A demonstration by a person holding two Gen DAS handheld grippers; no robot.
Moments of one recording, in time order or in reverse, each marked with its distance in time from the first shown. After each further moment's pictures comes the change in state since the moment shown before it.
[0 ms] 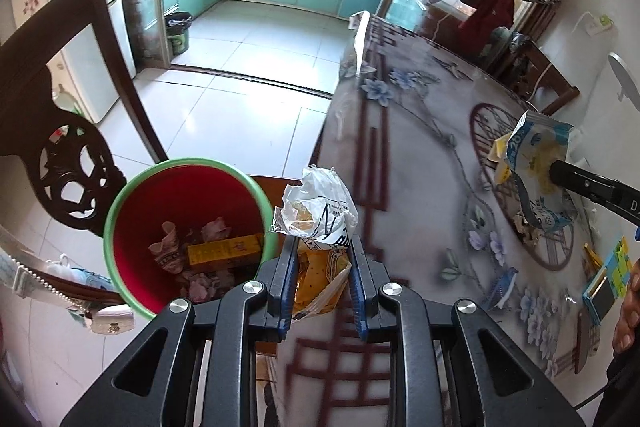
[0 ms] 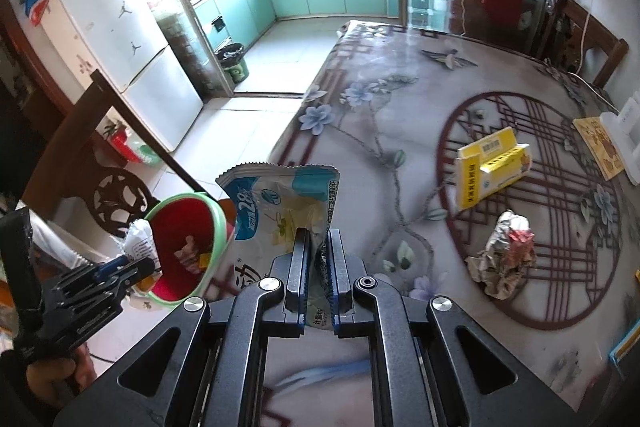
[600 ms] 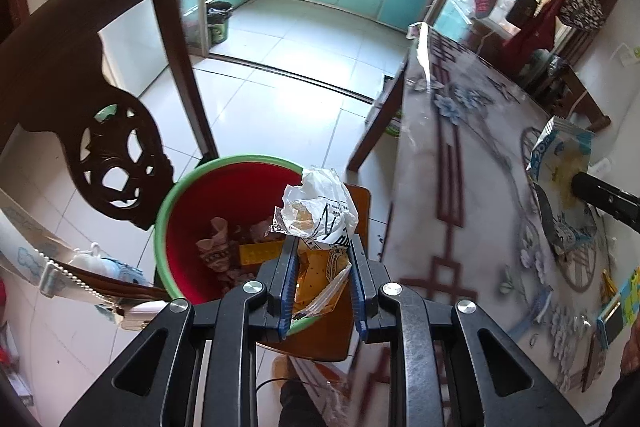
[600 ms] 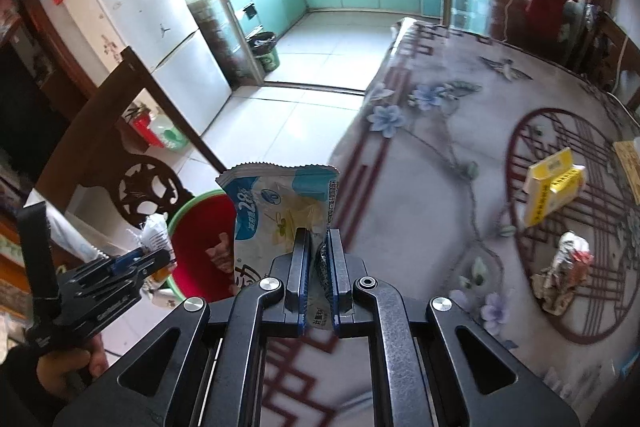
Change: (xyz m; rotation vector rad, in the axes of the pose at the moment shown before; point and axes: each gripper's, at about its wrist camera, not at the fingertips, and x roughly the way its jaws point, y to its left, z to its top) left arm 0.002 0.085 0.007 -0.100 -0.002 0.085; right arm 0.031 0.072 0.011 -0.066 0.029 0.078
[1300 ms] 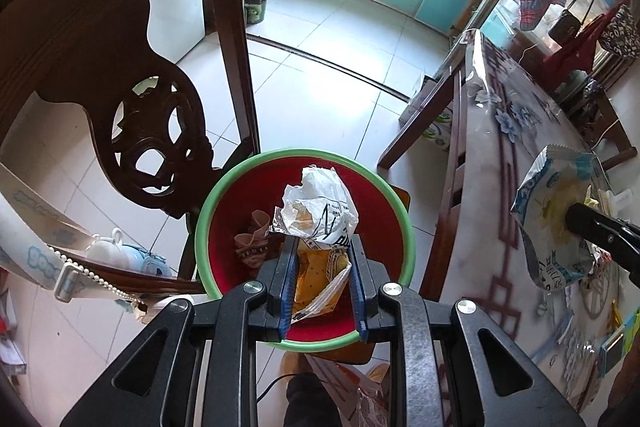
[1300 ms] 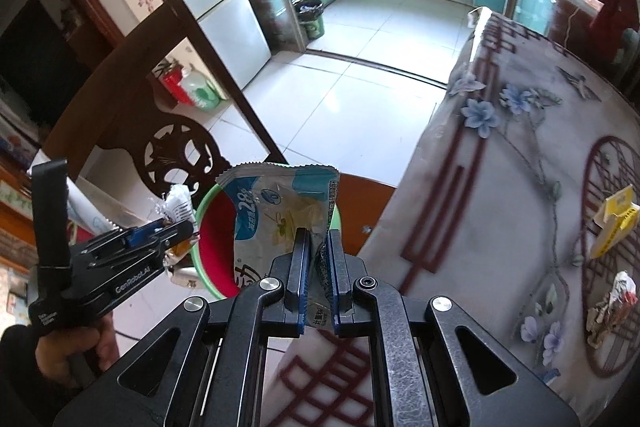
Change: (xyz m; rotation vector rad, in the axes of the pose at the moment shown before) left arm 0.028 0.061 0.012 -0.102 0.049 0.064; right arm 0.060 0.070 0.009 -0.132 0.116 0.085
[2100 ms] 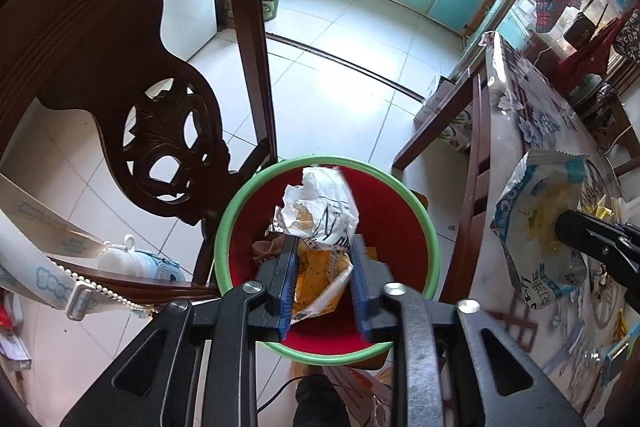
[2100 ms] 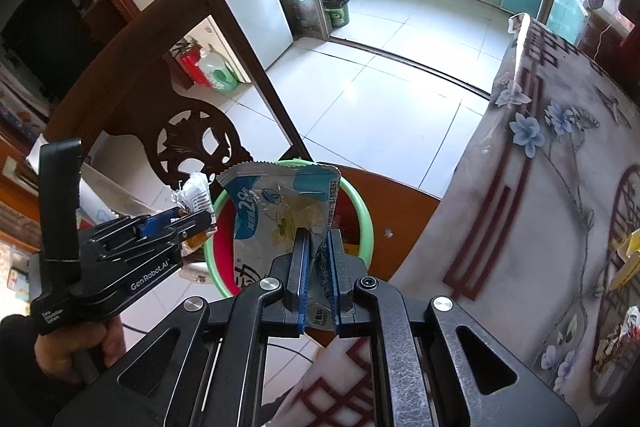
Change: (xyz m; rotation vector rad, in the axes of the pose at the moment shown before) left arm 0.011 0.016 0.014 -0.014 0.006 0.043; right arm 0.030 0.026 0.015 -0.065 0.042 0.048
